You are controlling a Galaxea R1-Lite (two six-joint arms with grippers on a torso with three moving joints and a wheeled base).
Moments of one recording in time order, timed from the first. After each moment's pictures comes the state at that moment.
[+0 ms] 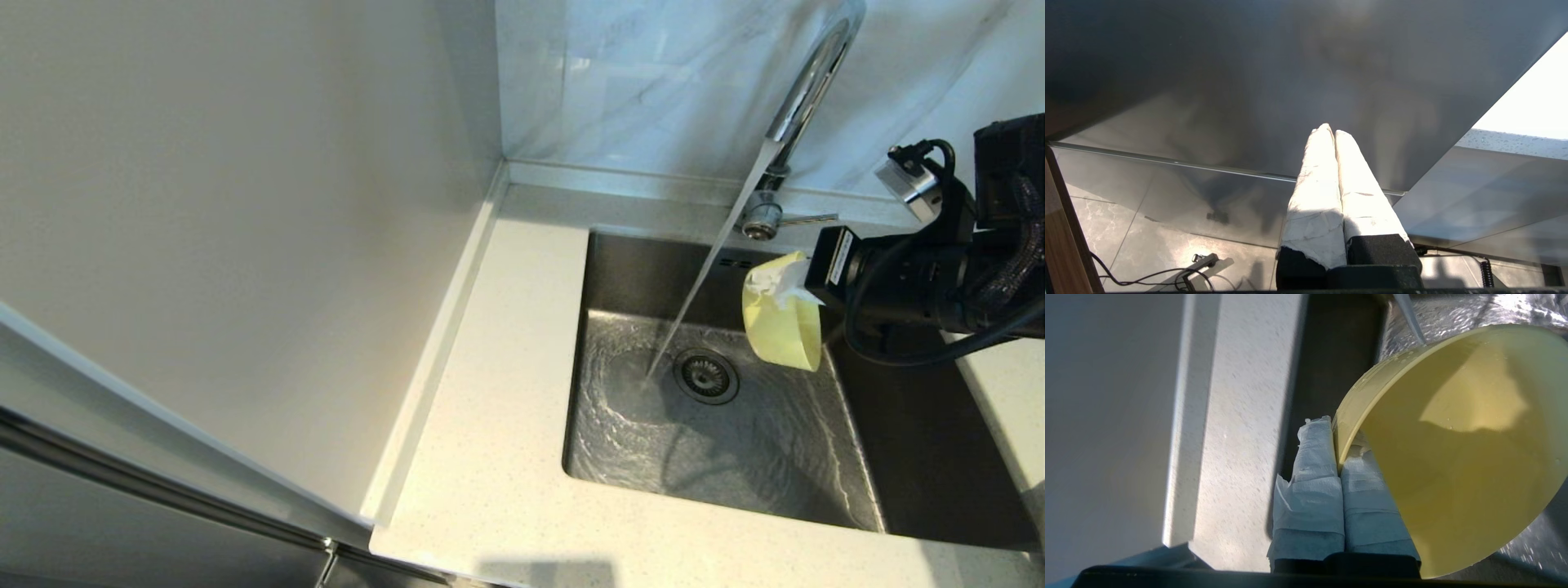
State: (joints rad) left arm 0.00 0.00 0.00 0.00 0.00 0.00; right arm 0.25 1.54 -1.16 0.00 0.21 0.54
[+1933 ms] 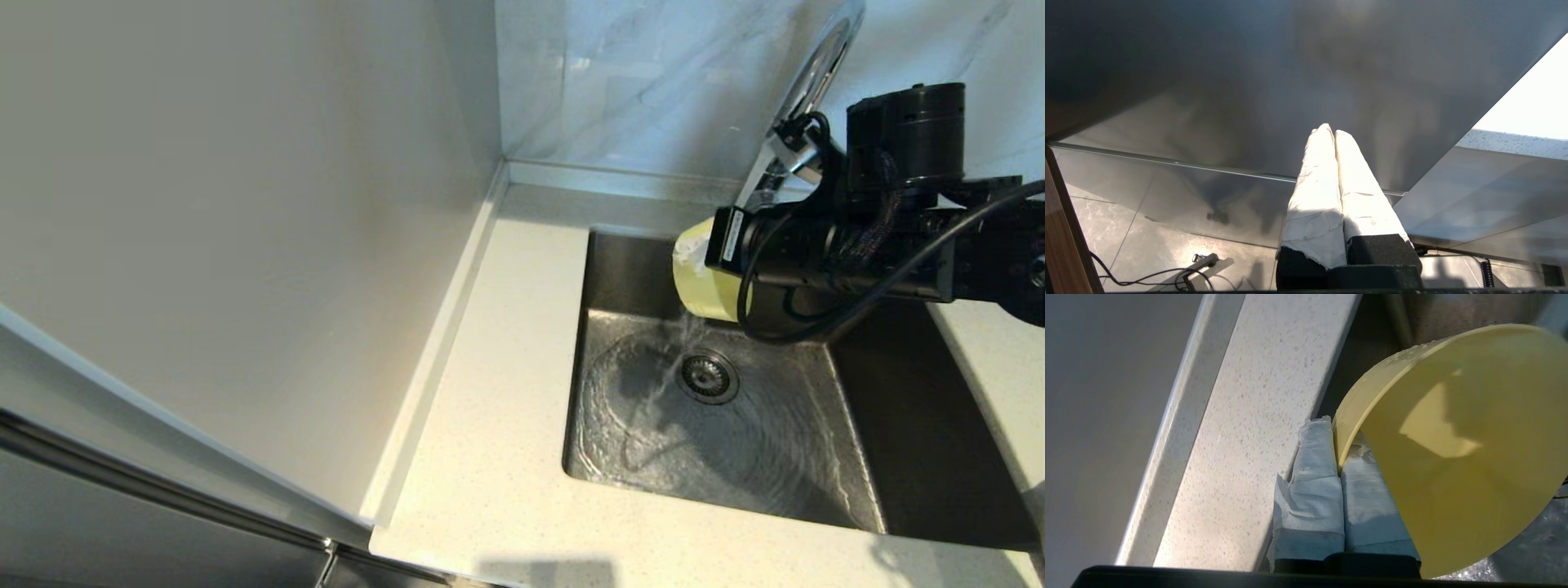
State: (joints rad) left arm 0.00 0.00 0.00 0.00 0.00 0.00; right arm 0.40 1.72 -1.37 -0.04 0.07 0.38
